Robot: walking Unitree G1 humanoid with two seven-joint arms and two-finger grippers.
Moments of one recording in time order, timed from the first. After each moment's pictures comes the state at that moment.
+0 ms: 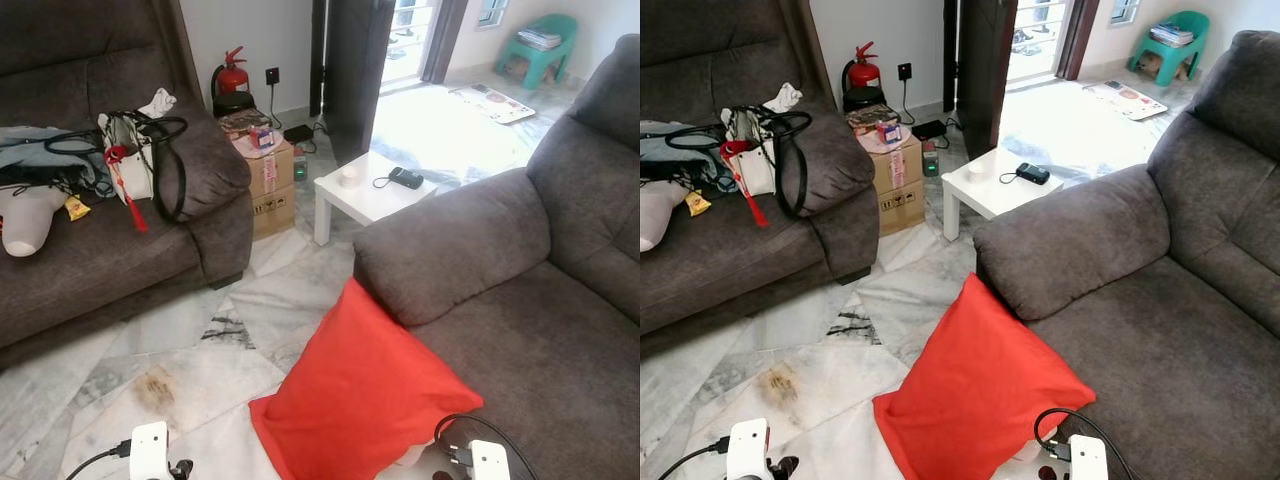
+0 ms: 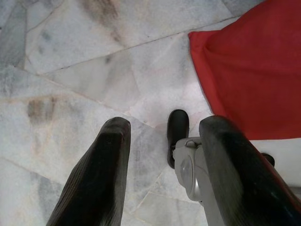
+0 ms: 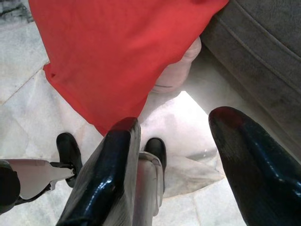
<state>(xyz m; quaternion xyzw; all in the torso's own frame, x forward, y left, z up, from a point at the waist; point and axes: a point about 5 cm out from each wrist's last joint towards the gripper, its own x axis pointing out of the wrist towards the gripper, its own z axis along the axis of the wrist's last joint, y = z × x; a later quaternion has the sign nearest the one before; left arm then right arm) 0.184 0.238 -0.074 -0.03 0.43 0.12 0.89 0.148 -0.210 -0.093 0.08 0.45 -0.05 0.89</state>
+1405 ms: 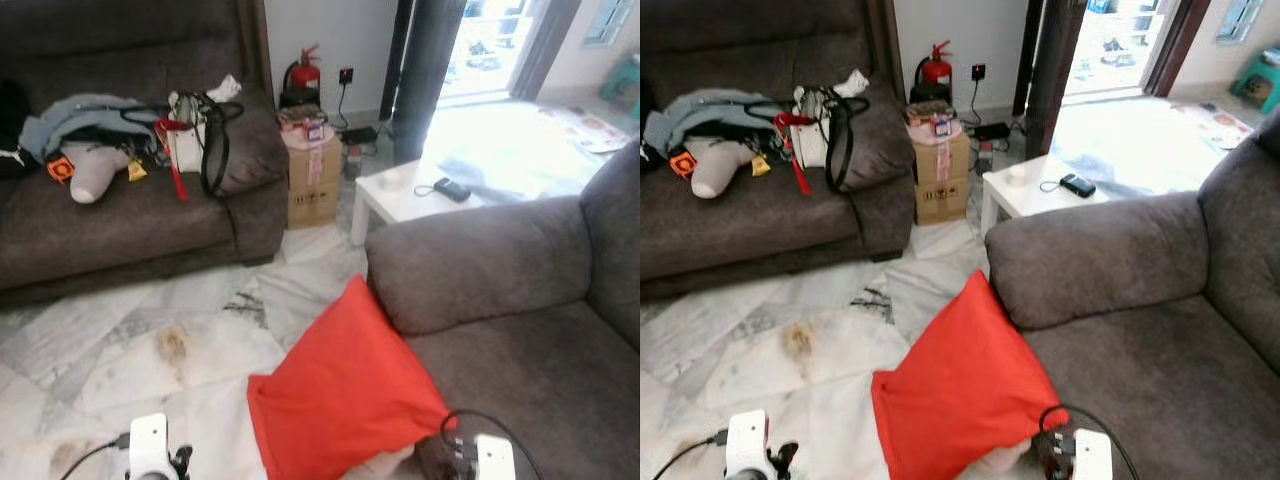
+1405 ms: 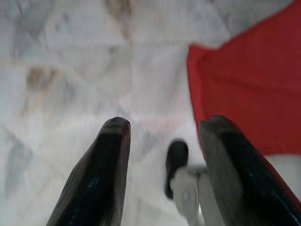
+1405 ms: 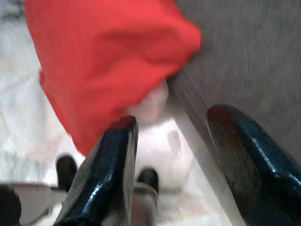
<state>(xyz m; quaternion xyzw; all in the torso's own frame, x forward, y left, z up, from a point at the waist) 0.192 0.239 -0.065 -0.03 0.36 0.14 0.92 0.160 -0.209 -0.085 0.09 0.39 -0.06 0.91</state>
